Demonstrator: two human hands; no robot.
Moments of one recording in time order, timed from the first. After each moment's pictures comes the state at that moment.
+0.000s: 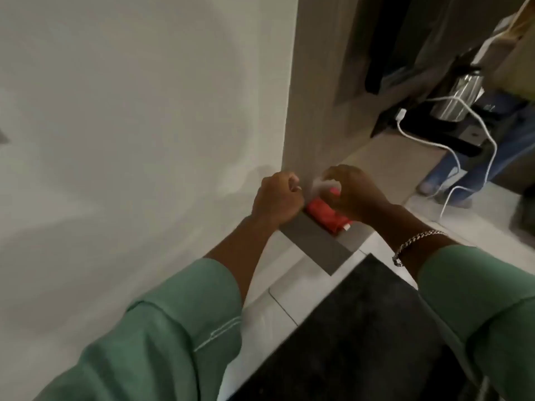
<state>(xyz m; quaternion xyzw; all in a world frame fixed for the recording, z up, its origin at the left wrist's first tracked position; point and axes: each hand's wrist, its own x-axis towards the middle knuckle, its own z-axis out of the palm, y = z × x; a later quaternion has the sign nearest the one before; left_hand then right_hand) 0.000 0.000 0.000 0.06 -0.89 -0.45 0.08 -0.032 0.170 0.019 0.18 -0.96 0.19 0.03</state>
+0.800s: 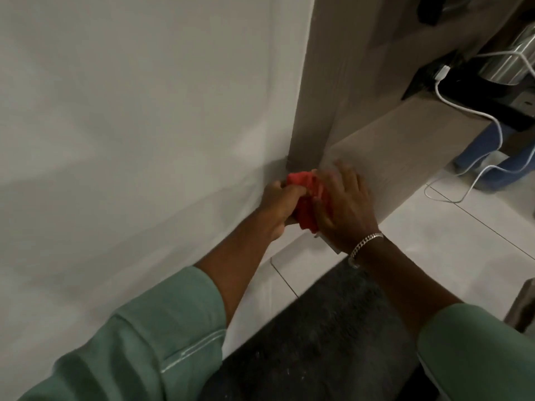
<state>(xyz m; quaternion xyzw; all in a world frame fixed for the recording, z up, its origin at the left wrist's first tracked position) 0.011 0.005 -0.059 0.25 -0.61 -0.74 -0.12 0.008 0.147 -0.066 0.19 -0.96 0.22 0.06</state>
